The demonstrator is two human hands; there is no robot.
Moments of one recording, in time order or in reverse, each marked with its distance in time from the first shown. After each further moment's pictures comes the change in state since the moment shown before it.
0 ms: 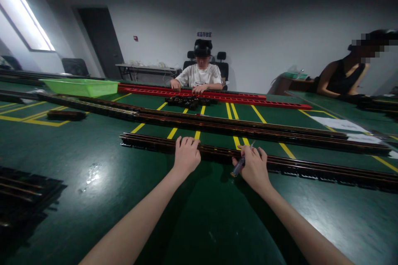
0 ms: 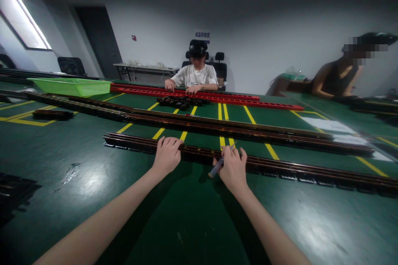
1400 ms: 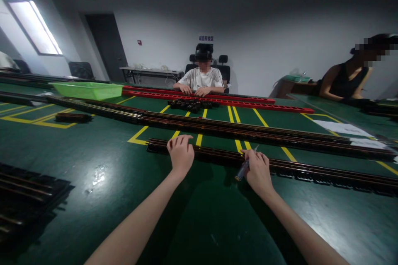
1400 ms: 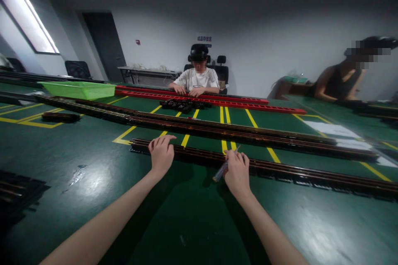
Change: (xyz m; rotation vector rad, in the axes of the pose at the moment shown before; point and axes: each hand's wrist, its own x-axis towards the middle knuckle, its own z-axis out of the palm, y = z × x) left_hand 0.005 -0.011 -0.010 -0.185 0.233 -0.276; right_hand -0.003 0.006 -0.001 0.023 -0.001 0.002
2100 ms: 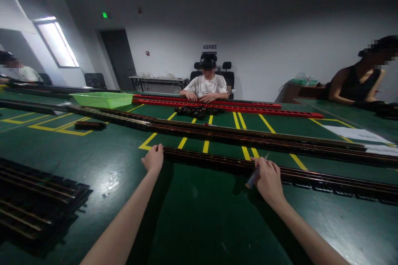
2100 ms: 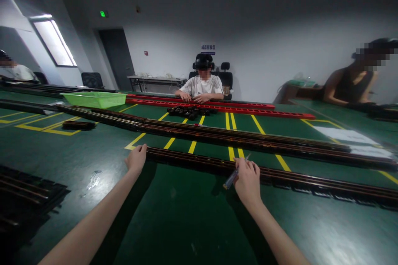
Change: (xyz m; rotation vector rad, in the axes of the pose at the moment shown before) left_hand 0.033 -0.099 -0.043 0.115 -0.075 -0.592; right_hand -0.004 0.007 0.002 0.004 0.034 0.034
